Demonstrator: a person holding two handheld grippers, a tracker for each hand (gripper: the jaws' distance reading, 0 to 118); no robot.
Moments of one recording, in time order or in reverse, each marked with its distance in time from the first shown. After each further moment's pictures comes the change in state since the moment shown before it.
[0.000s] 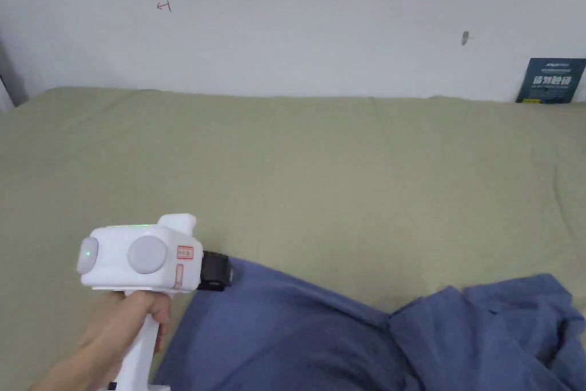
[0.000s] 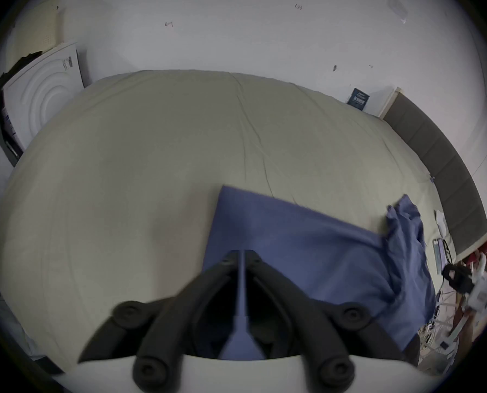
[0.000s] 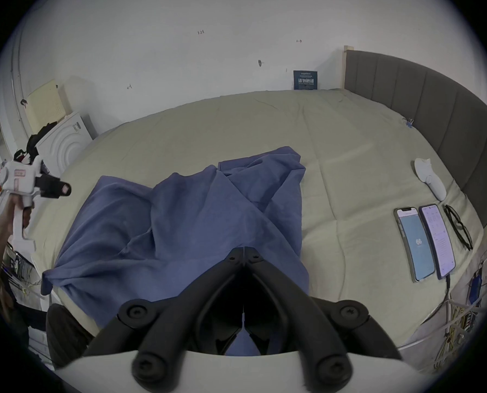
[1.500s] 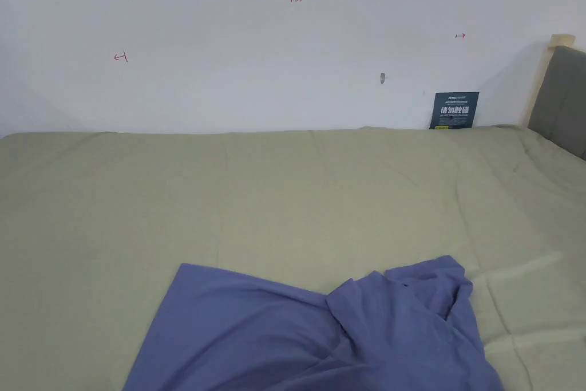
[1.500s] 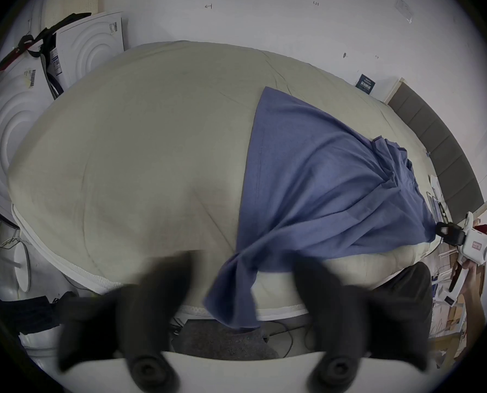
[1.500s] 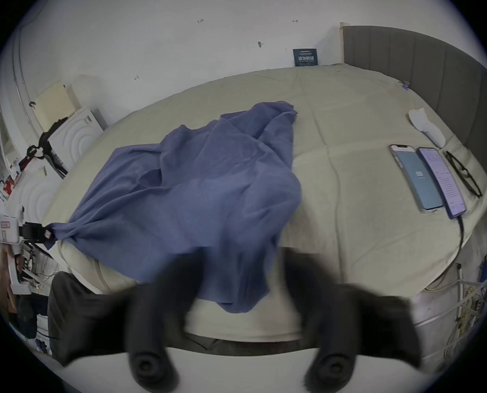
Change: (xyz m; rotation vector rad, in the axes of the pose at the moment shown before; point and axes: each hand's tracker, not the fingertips) left arm -0.048 -0.266 0.185 -0.034 0.103 0.064; right arm 0.031 -0.096 0.068 -0.034 0.017 -0.054
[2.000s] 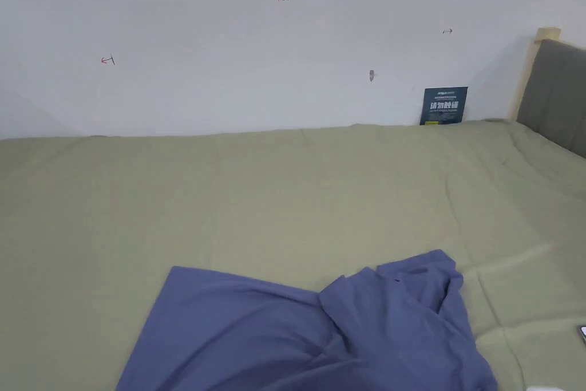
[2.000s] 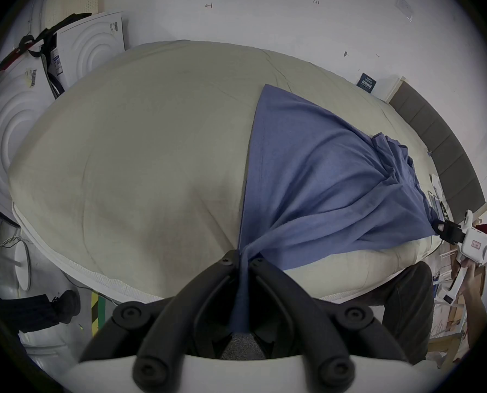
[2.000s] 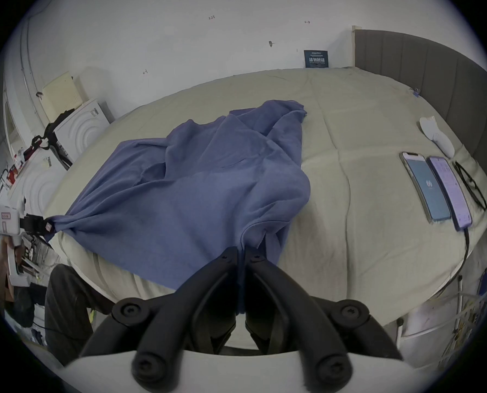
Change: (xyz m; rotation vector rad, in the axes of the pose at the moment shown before) left arm -0.001 0.000 -0.009 0.002 -0.054 0.025; right arm 0.002 -0.008 -0.025 -0.016 0.109 -0.017
